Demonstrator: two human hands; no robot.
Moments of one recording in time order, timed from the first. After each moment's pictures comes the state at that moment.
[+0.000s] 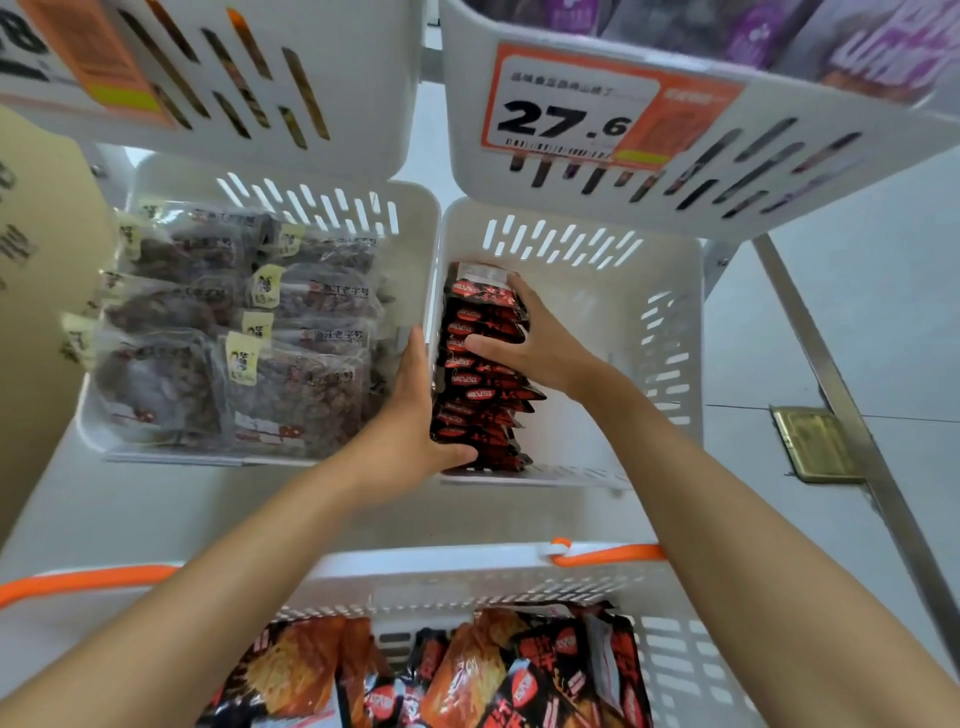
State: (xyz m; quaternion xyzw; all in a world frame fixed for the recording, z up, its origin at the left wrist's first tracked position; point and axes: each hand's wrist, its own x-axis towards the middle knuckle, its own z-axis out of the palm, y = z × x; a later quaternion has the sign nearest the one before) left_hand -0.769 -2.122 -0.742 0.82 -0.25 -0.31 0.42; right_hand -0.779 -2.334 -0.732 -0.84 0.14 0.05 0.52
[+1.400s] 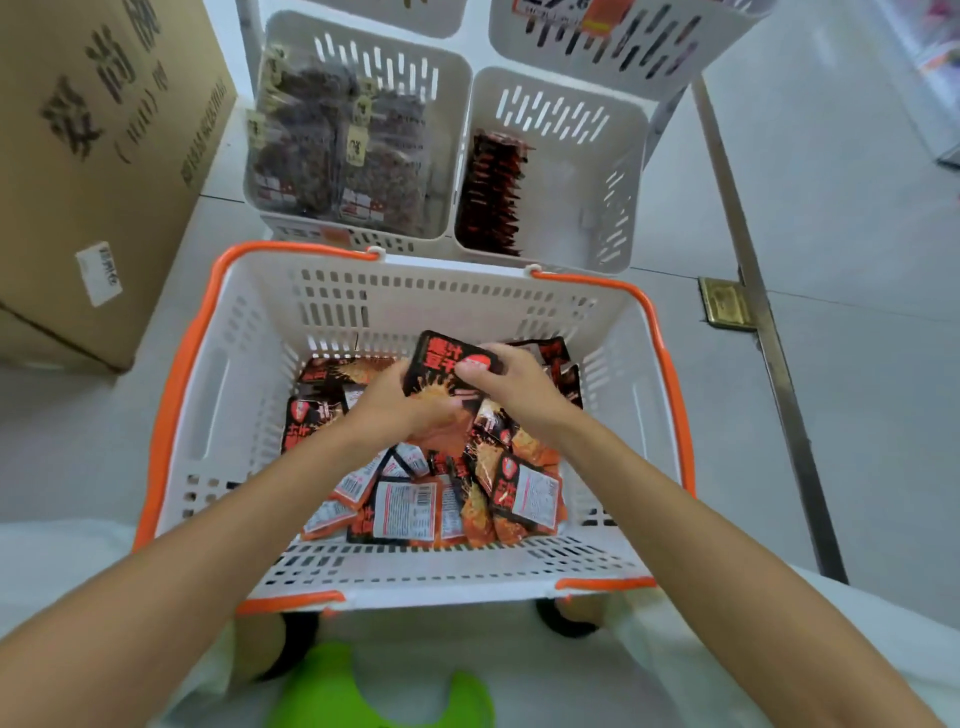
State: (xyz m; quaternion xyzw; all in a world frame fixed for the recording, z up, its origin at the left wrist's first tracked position) left_hand -0.997 -1.975 -0.700 0.74 -0.06 -0.40 0.54; right_hand -1.049 -2.149 -0.702 -0.78 0.17 0.09 0.60
